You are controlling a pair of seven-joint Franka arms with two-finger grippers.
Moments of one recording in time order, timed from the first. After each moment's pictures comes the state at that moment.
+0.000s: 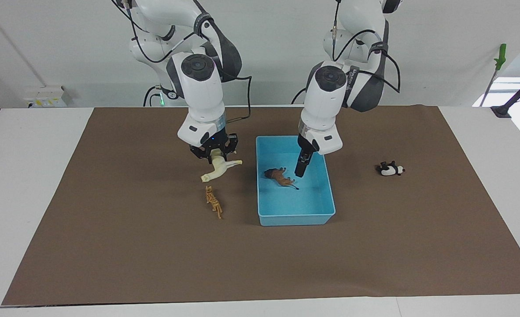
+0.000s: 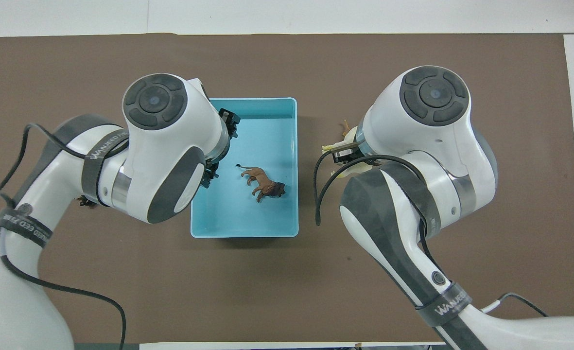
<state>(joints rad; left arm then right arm) -0.48 0.21 -0.02 -1.72 -0.02 1.96 -1.55 0.31 0.20 0.12 -1.71 0.00 1.92 0.25</state>
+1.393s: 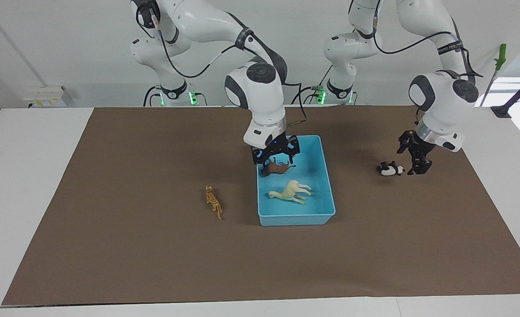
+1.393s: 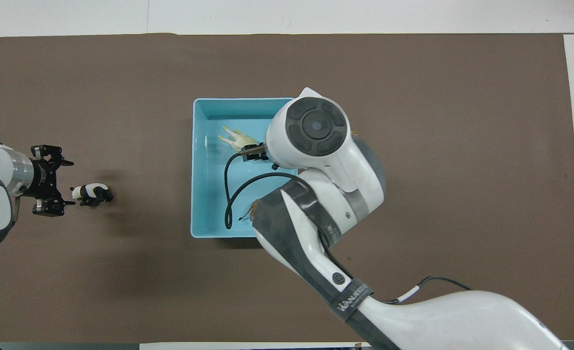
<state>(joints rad) 0.11 0.03 -0.01 -2.22 -0.02 2.27 -1.50 0.46 0.38 0.10 -1.52 0.02 2.08 0.36</state>
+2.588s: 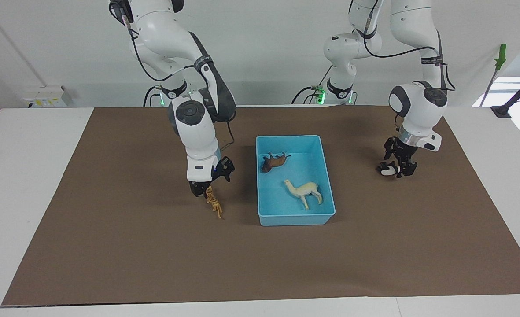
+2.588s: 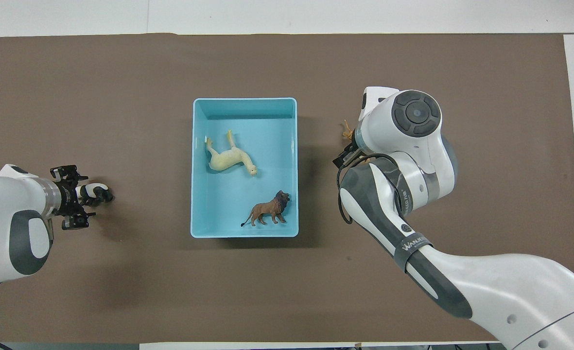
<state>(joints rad) 0.12 0.04 -0.01 -2.44 -0.02 2.59 -1.58 0.27 0.37 0.10 -1.85 -0.04 2.30 -0.32</state>
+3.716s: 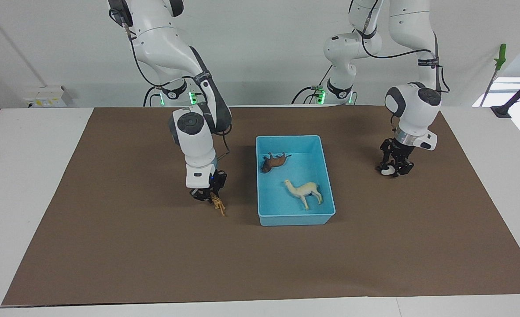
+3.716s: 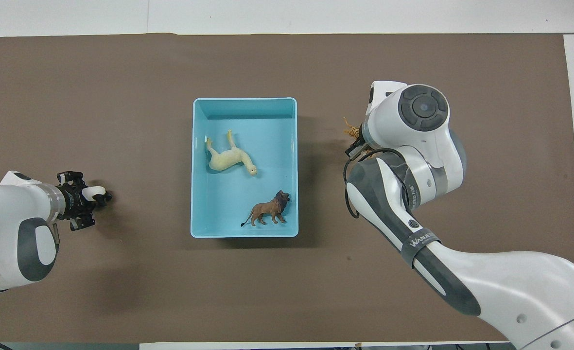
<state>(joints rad) 0.12 0.03 -0.01 -2.49 -0.02 2.67 -1.60 0.25 0.35 0.10 -1.78 -0.05 2.22 -0.29</state>
